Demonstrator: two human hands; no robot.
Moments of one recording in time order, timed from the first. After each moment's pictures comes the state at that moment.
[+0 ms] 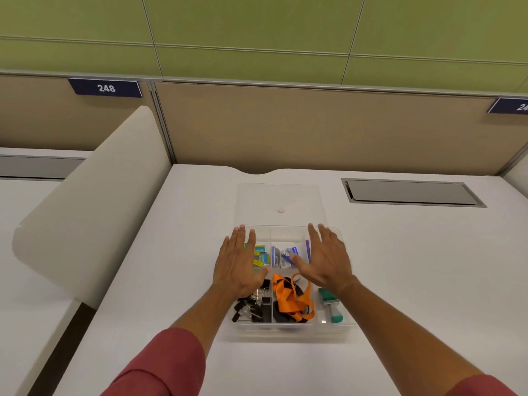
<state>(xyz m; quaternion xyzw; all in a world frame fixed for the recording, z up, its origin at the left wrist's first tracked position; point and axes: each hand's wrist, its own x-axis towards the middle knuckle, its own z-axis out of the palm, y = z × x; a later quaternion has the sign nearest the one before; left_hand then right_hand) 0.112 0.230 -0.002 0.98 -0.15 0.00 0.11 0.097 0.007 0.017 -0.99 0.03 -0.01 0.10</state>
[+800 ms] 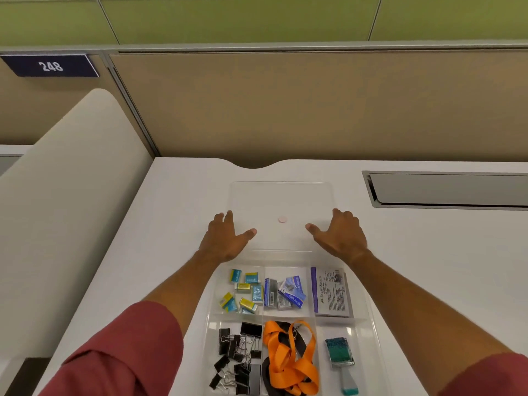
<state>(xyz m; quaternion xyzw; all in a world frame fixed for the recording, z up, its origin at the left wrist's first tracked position) 0.279 0.215 -0.015 0.96 0.04 -0.15 0.23 0.255 -0.049 -0.003 -0.97 0.15 0.04 0.18</state>
